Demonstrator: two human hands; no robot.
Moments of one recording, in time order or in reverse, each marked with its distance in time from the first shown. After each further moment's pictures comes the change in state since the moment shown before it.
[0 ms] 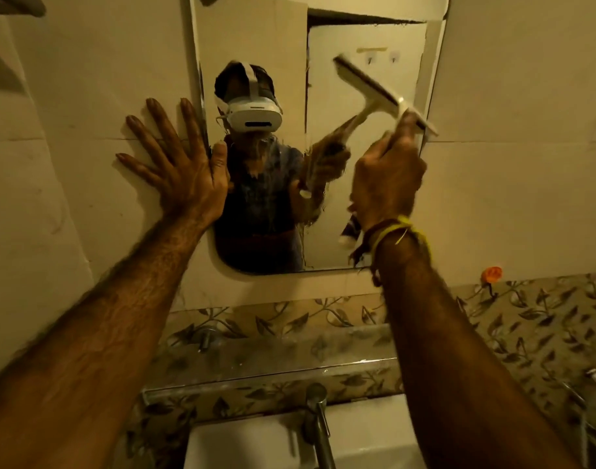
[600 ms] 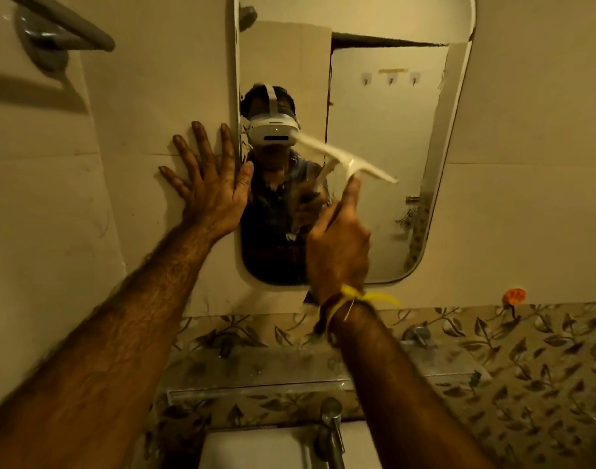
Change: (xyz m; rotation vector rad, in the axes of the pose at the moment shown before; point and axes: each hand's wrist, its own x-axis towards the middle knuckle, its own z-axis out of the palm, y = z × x) left_hand -0.003 -0.014 -0.031 -0.072 -0.273 0.127; right_hand -0.101 -0.025 0.005 0.003 -0.264 -0.042
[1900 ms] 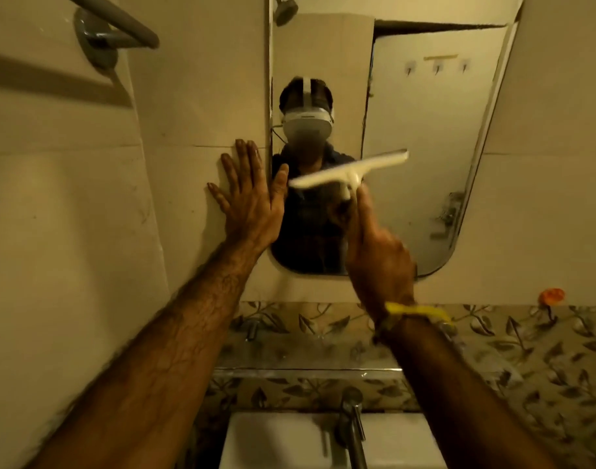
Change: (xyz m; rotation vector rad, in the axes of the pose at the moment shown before) left_hand -0.032 0.009 0.014 -0.152 -0.039 -0.092; right_hand -0.012 0.051 -0.013 -0.322 -0.172 -0.368
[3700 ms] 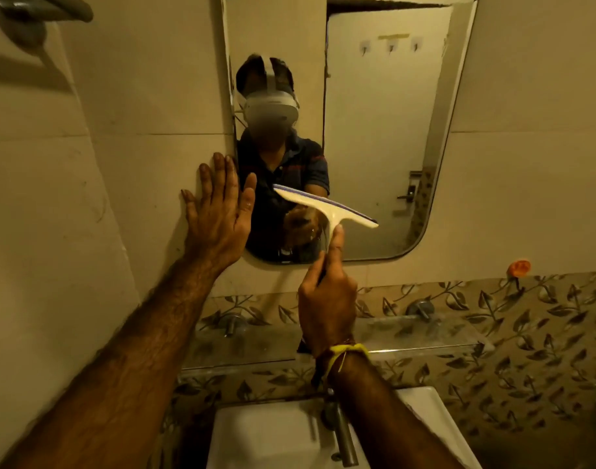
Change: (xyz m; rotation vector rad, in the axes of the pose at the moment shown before) left_hand -0.033 -0.023 0.004 0.092 -0.124 0.172; right_hand -0.064 -0.034 0.024 0.410 0.057 0.448
